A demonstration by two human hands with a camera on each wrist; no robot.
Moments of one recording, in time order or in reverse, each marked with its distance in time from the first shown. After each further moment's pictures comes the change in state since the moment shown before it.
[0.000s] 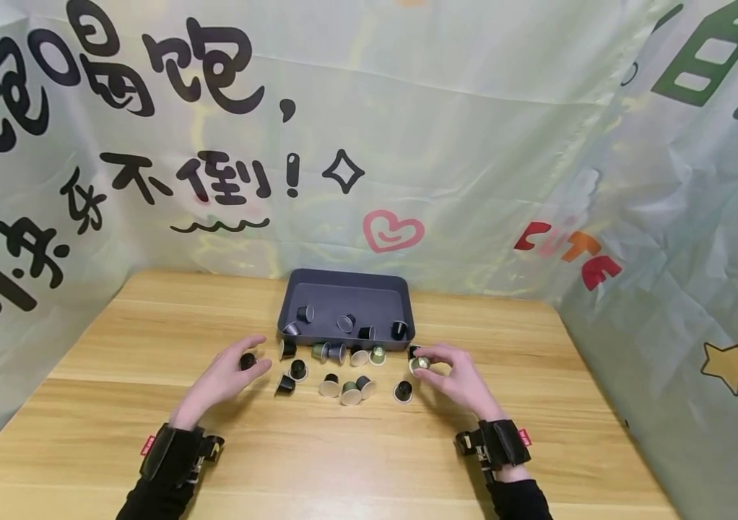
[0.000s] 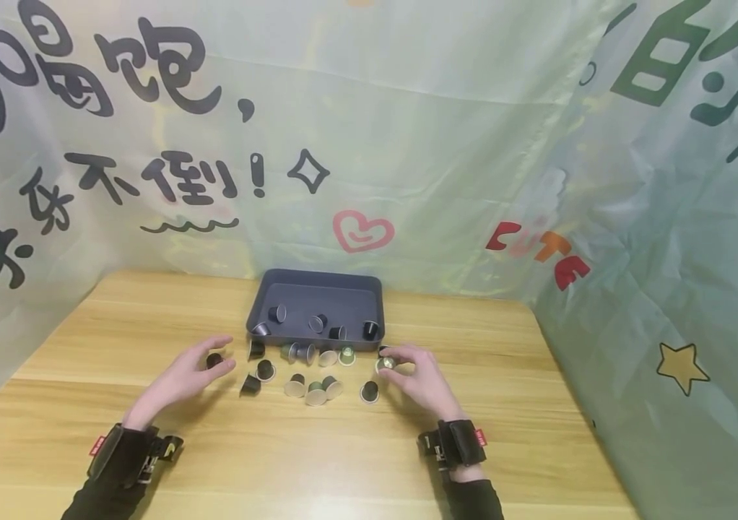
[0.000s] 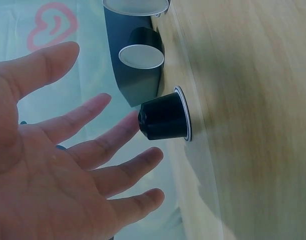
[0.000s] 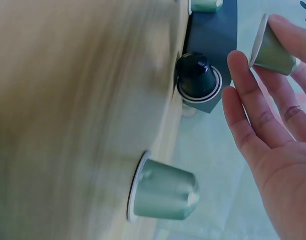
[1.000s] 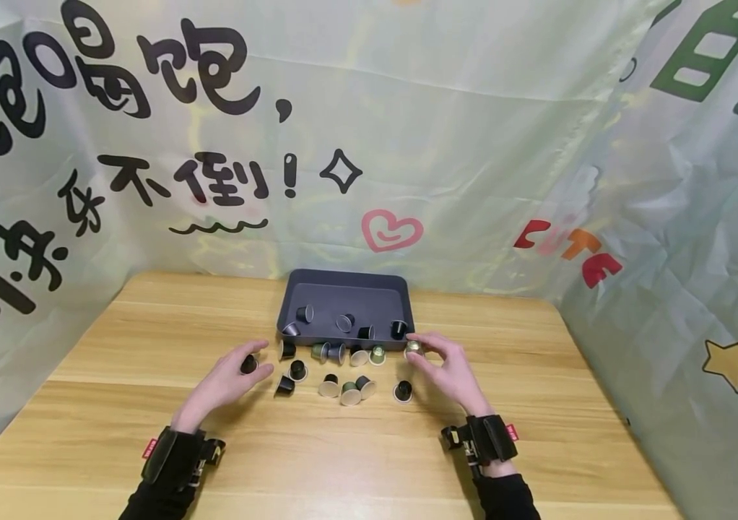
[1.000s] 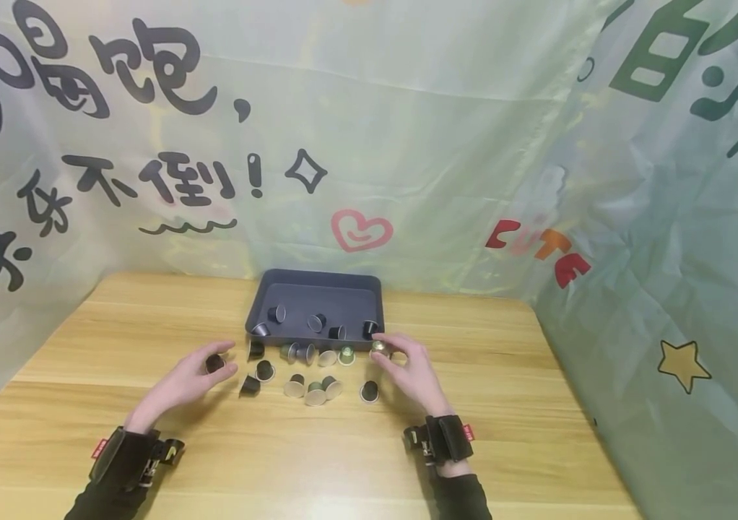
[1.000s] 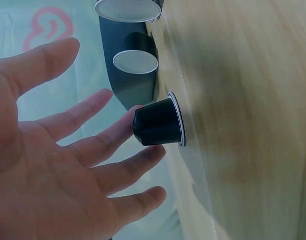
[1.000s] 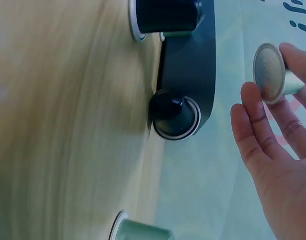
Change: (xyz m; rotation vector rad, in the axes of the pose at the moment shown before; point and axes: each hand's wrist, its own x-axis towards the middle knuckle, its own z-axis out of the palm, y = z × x) left_hand 0.000 0.002 0.006 0.024 -0.012 0.010; right_hand 0.013 -0.010 0.010 0.076 0.116 -0.043
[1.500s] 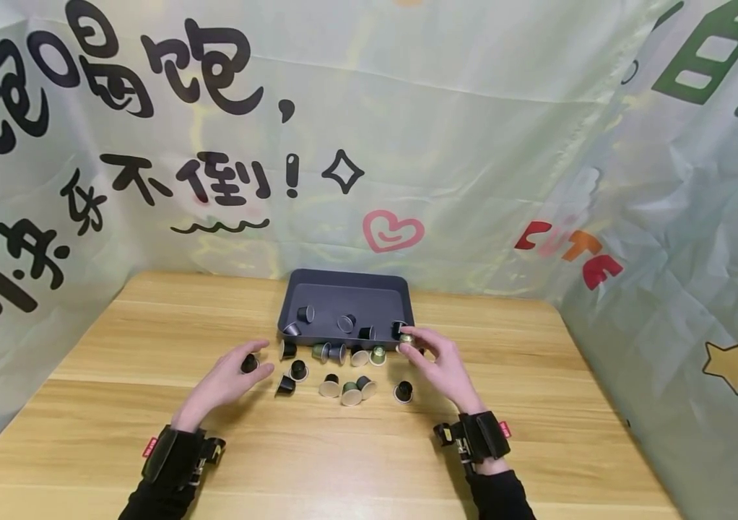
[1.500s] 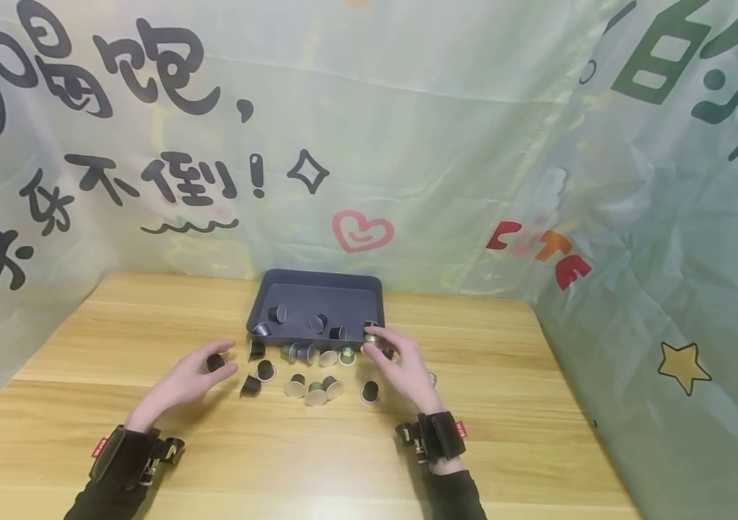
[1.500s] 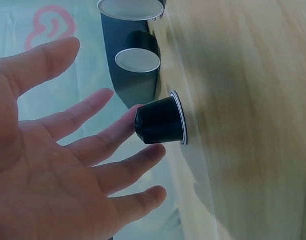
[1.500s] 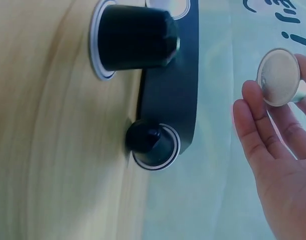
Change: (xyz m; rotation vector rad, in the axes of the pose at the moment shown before) left_hand -0.001 0.000 -0.002 -0.004 -0.003 -0.002; right_hand 0.010 -0.015 0.009 0.054 0.007 0.013
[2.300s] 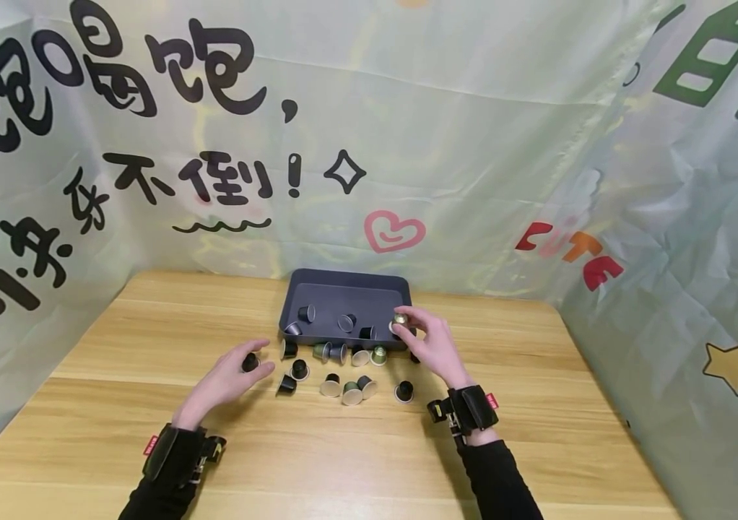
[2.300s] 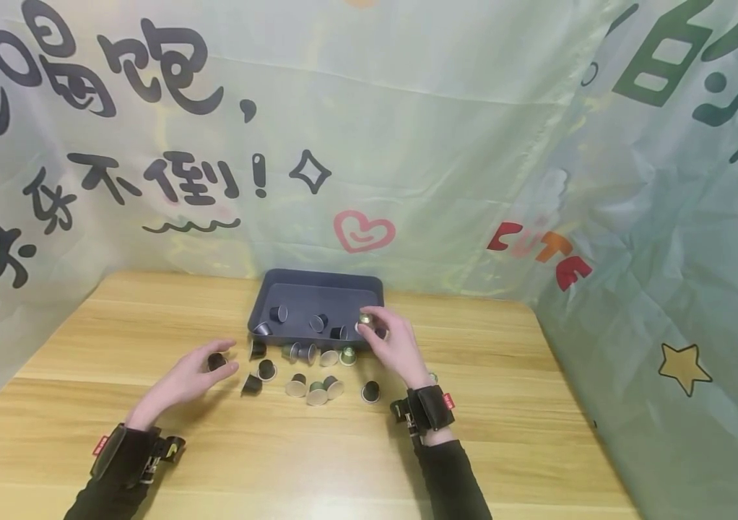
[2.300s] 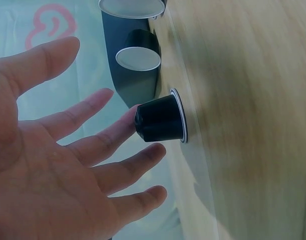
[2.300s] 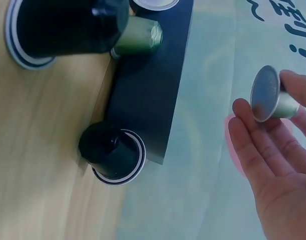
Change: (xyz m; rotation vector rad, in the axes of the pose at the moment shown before) left_hand 0.000 -0.001 -0.001 0.001 -0.009 -0.017; right_hand 0.035 -0.012 0.004 -0.109 0.019 -0.053
